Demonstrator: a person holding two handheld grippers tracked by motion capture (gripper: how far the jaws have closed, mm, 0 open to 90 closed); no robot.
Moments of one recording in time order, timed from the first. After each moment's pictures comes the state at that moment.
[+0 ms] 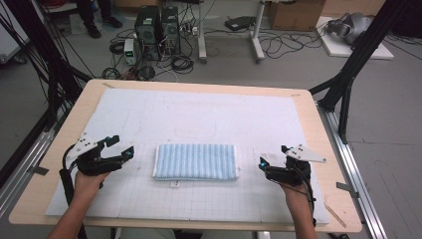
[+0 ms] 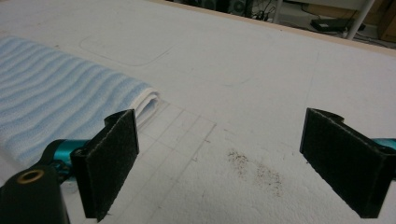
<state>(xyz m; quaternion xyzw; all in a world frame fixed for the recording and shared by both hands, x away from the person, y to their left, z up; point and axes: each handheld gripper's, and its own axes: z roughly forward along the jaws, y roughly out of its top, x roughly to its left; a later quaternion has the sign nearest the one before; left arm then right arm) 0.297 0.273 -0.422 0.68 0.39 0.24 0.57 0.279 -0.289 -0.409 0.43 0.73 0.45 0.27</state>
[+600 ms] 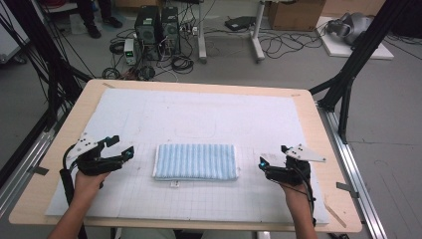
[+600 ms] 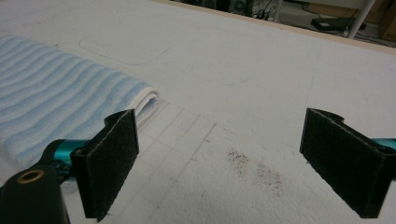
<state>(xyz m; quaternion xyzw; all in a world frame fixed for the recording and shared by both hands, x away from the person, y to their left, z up) 0.298 0.273 -0.423 0.68 0.39 0.24 0.57 0.281 -0.289 -0.410 0.43 0.73 0.45 0.27</state>
